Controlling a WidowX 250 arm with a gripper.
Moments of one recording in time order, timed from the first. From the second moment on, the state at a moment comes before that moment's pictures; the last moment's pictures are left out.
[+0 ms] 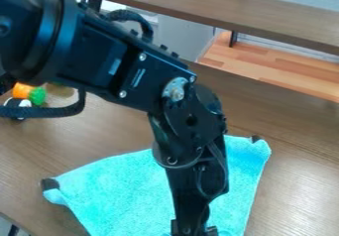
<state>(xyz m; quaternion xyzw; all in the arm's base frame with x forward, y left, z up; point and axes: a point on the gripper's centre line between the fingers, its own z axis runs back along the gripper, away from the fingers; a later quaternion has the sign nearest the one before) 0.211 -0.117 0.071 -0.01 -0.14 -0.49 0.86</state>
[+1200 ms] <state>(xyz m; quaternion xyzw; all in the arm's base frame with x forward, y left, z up) 0.221 -0.107 0.018 0.02 -0.11 -0.47 0.88</state>
